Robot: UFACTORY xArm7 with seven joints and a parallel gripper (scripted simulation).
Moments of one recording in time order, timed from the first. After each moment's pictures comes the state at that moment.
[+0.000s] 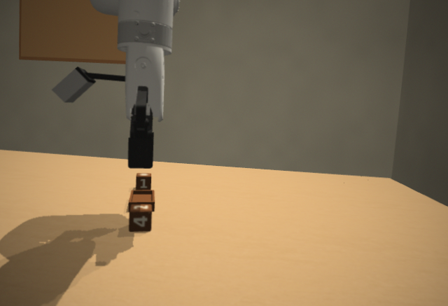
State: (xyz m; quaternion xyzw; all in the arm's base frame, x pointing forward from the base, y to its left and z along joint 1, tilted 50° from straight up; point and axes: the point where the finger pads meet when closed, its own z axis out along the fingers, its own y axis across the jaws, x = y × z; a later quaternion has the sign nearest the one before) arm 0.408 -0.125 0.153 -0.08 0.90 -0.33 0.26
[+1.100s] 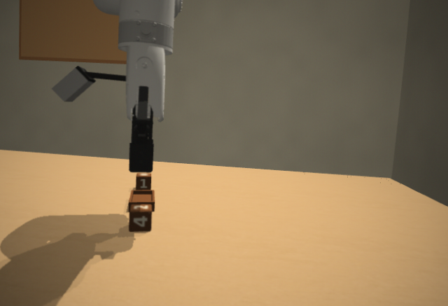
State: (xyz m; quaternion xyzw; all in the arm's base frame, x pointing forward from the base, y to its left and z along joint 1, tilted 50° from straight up) arm 0.407 -0.126 0.154 -0.09 0.90 -0.33 0.25
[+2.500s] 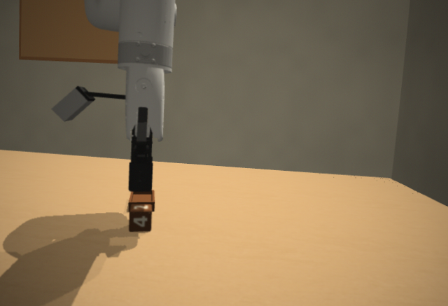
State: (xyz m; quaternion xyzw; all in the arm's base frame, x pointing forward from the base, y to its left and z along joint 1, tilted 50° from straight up) arm 0.421 -0.141 0.137 -0.09 0.90 -0.33 0.25
